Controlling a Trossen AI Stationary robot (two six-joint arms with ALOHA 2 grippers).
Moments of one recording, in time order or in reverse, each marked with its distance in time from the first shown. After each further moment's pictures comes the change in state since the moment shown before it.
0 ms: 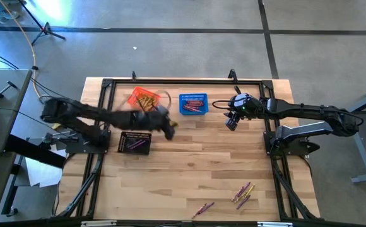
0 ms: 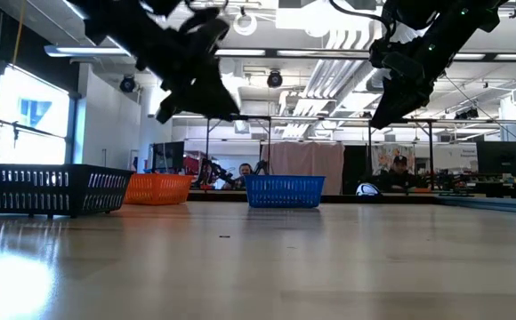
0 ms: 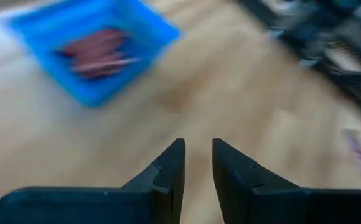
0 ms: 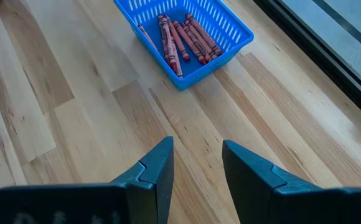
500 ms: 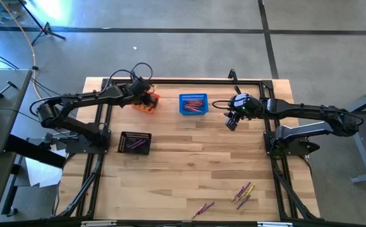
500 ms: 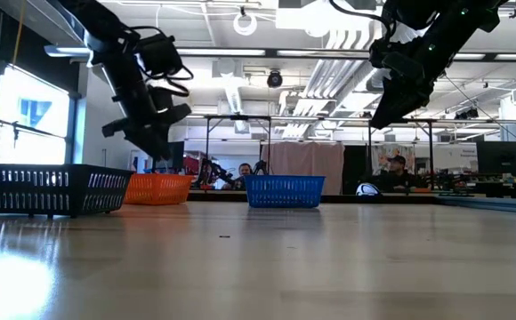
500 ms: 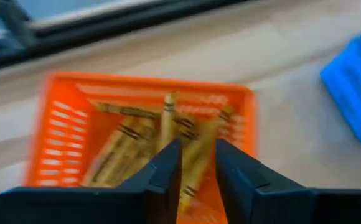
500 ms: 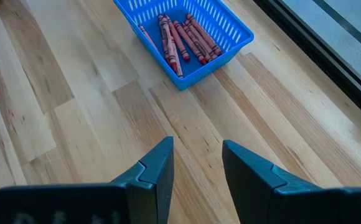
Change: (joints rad) left arm 0.549 -0.056 -0.001 -0.413 -0.026 0.098; right arm 0.000 0.000 0.000 0.000 0.000 0.000
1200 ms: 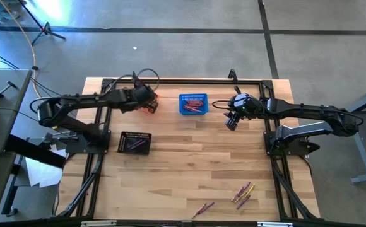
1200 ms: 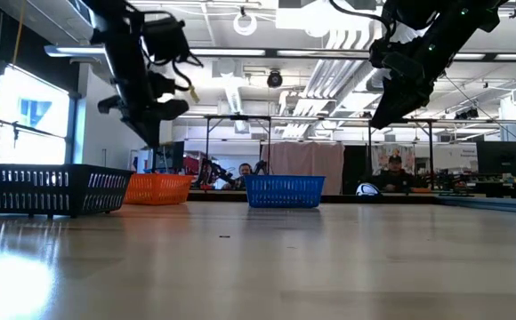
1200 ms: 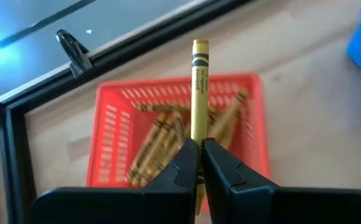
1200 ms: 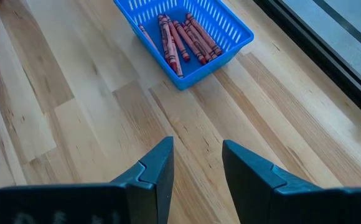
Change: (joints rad) left arm -0.182 0.000 0.102 -0.241 -0.281 -0.018; right arm 0.000 0.000 0.000 0.000 0.000 0.000
